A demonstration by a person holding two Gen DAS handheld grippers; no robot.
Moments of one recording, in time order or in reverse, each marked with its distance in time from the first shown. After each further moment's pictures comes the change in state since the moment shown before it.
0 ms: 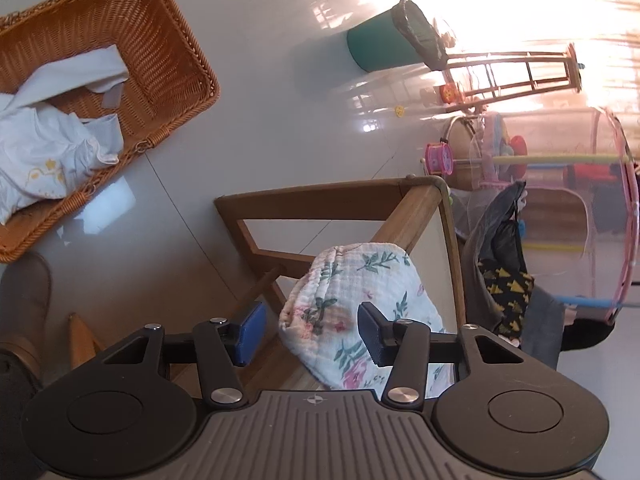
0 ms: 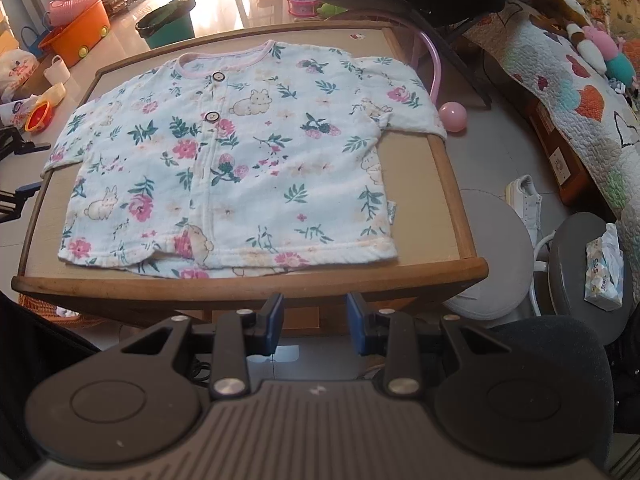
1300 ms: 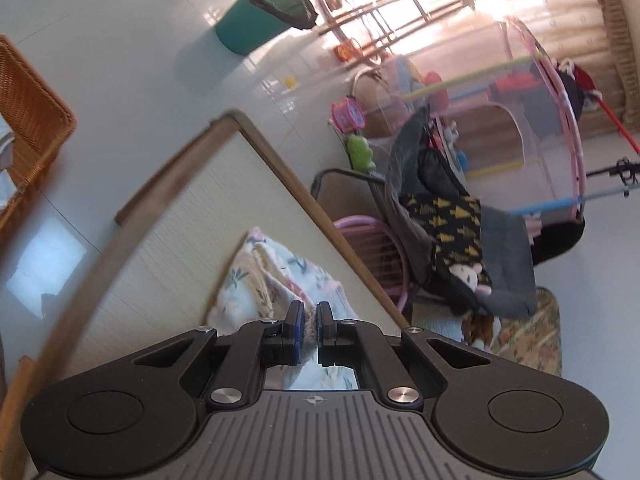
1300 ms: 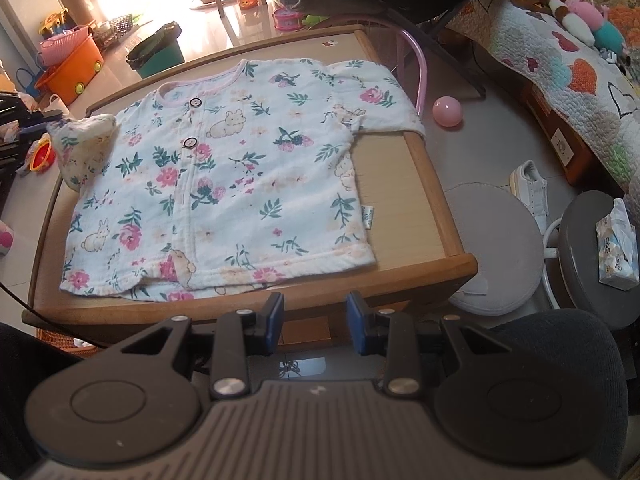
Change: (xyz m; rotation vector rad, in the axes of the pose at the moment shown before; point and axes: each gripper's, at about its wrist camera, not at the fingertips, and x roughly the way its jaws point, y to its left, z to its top) left arm -0.002 -0.134 -0.089 0.349 0.079 -0.115; right arm 0.003 -0.033 -0.003 0.105 -0.040 0.068
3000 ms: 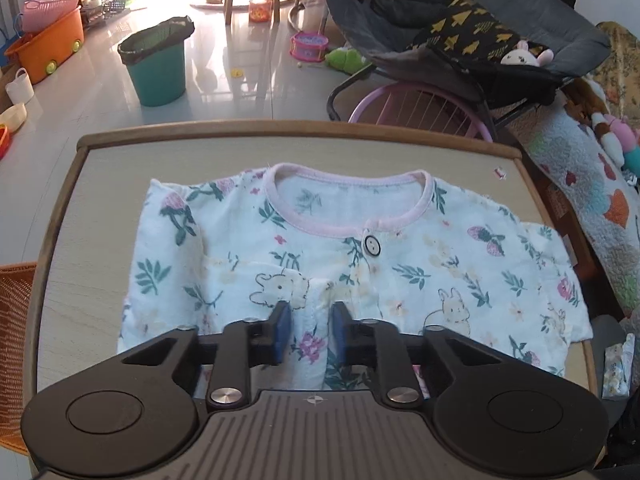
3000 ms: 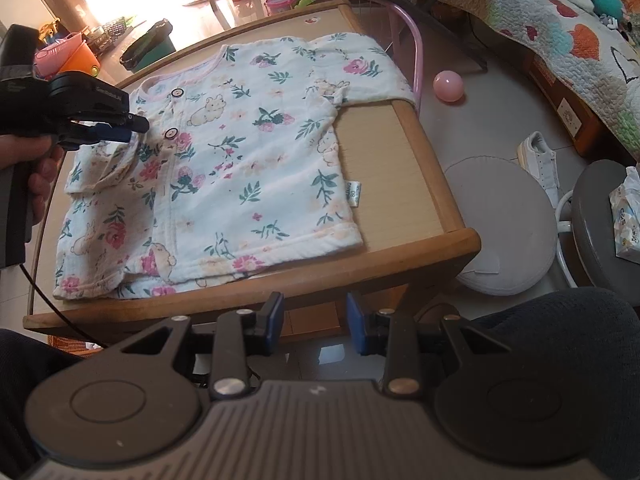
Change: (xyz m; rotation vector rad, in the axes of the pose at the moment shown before) left arm 0.136 -0.090 -0.081 0.772 0.156 0.445; right arm 0.021 -0.019 -0.006 0.057 0.048 0.046
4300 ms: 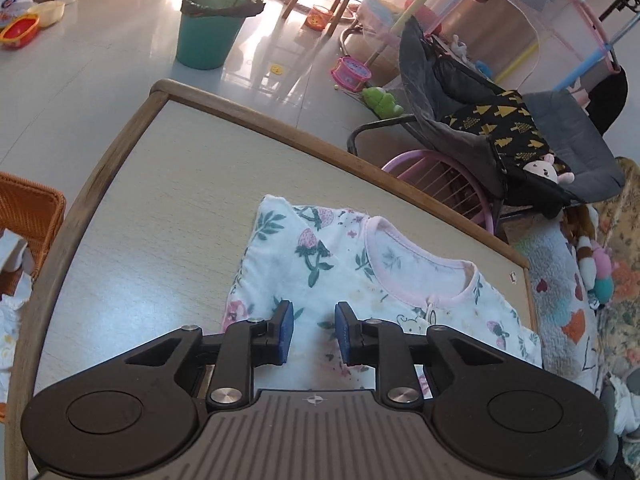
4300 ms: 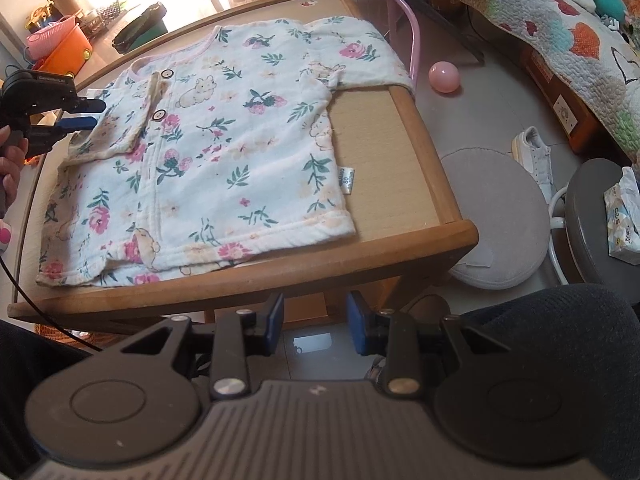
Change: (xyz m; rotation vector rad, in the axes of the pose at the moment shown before) left arm -0.012 0.110 -0.004 -0.385 -0.096 -0.180; right arm 0.007 0.000 0.001 -0.019 0.037 -0.044
